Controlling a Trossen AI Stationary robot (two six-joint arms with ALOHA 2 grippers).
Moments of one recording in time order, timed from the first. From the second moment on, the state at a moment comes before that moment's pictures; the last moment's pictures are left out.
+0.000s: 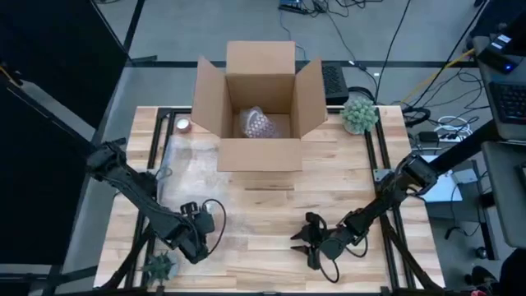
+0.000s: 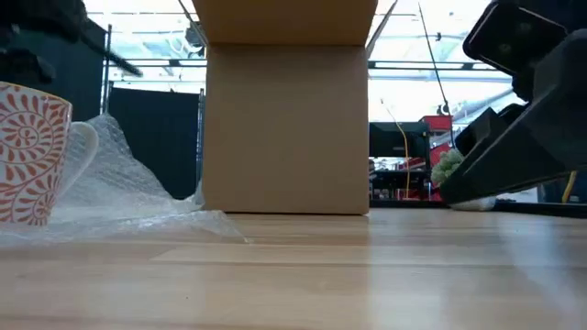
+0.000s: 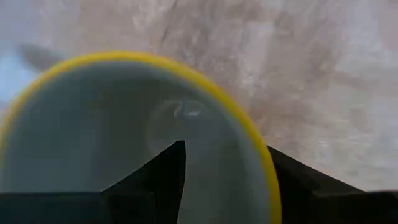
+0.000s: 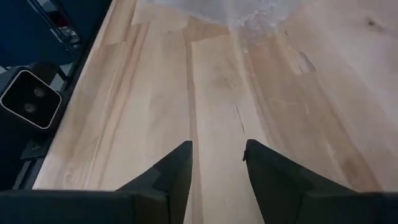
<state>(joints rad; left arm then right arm) -0.74 1.59 0.98 -0.92 -0.20 -1.01 0.69 1.81 0.69 0.49 0.50 0.64</state>
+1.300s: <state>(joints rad) -0.59 1.61 0.99 -0.19 -0.26 -0.67 0.55 2.08 1.05 0.49 0.32 0.32</state>
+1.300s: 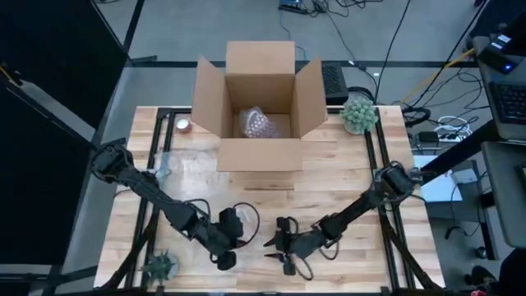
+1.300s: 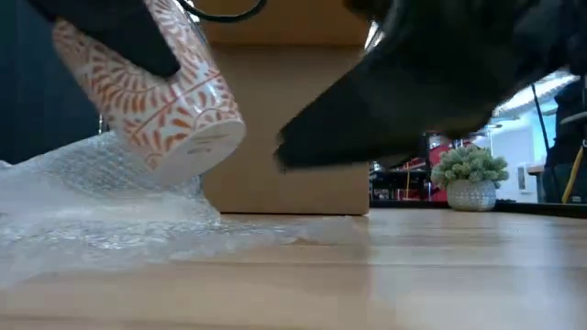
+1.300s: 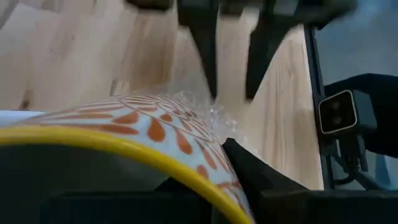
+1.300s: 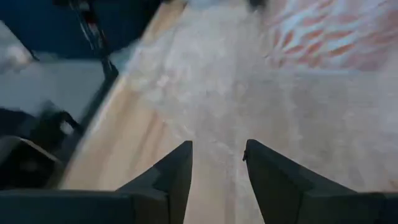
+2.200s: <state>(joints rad) -0.59 1.60 0.99 -0.21 -0.27 -0.70 0.72 1.90 1.21 -0.68 0.18 0.75</state>
